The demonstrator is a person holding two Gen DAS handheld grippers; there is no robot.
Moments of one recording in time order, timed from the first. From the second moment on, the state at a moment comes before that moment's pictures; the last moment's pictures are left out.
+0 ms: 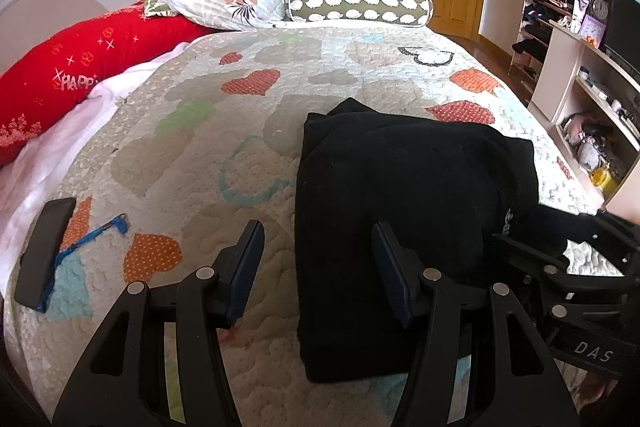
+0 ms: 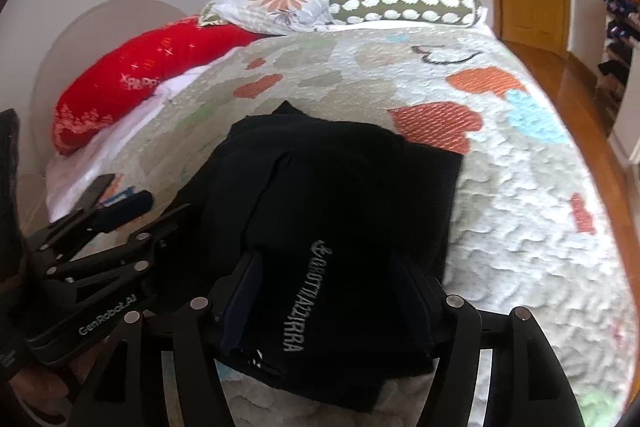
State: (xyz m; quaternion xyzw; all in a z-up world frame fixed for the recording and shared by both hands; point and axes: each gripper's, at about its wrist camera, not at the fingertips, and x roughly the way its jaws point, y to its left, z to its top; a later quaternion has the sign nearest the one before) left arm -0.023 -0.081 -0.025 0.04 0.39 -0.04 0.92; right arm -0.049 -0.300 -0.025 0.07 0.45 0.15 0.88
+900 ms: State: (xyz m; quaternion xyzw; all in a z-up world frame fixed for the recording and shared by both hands) left arm -0.036 -0.057 -0.007 -0.01 0.37 -0.05 0.93; right arm -0.070 -0.317 -0.002 0.08 0.43 0.12 0.89
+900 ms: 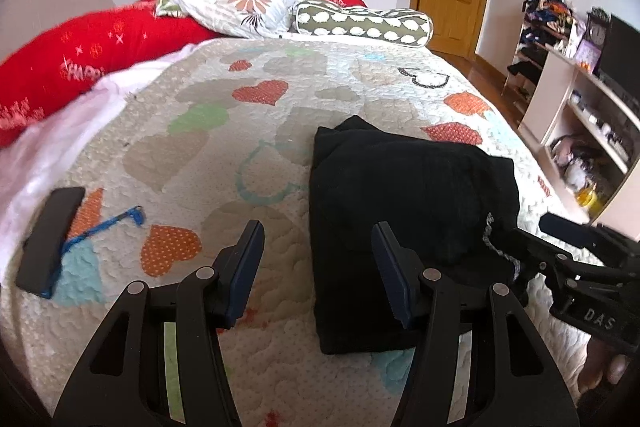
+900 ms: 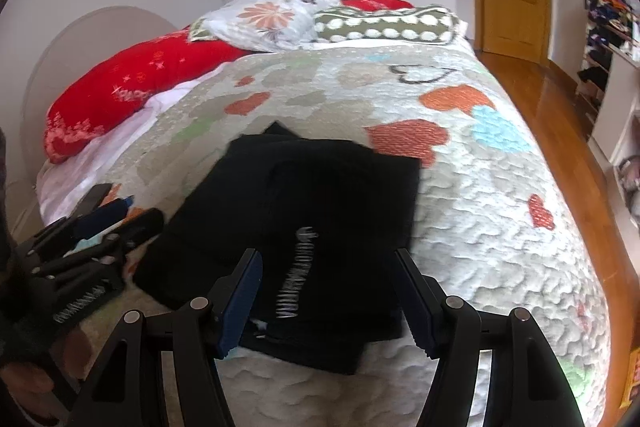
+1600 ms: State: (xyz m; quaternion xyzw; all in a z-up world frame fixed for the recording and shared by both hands) left arm 0.044 -0.047 -0.059 -0.14 0.48 -0.21 0.84; right arm -0.015 -0.352 -0.061 0.23 0.45 0.20 0.84
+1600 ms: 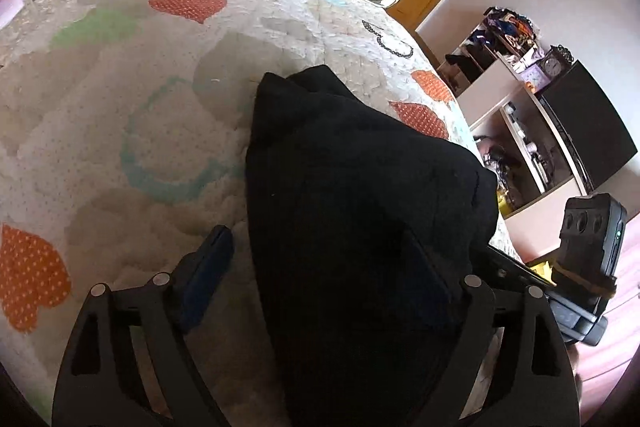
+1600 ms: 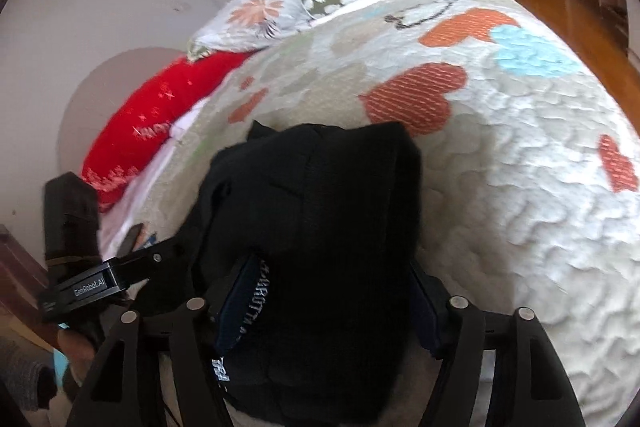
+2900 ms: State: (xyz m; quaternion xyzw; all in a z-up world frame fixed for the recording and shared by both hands) left arm 0.085 -0.082 -0.037 0.02 0.41 -0.11 0.90; right arm 0.108 -0.305 -0.037 0.10 0.44 0.14 0.88
